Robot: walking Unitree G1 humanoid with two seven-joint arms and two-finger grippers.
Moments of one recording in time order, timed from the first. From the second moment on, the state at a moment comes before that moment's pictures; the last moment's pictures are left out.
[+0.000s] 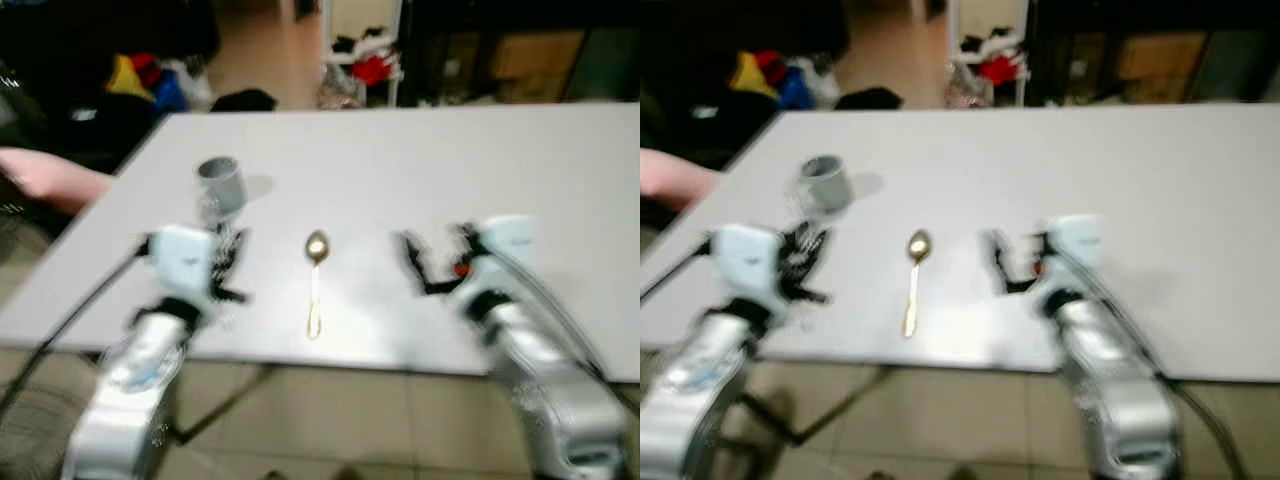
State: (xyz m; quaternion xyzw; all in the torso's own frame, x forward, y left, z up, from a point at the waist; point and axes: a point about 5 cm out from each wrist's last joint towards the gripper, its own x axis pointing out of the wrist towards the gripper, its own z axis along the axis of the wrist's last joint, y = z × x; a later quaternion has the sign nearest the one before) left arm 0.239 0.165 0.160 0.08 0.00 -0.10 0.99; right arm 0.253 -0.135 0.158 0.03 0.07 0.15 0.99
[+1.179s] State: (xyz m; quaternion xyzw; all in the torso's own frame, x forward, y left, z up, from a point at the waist) left arm 0.286 0.155 0.101 0.08 0.20 -0.20 0.96; right arm 0.247 -0.145 0.146 -0.01 0.10 0.17 0.98
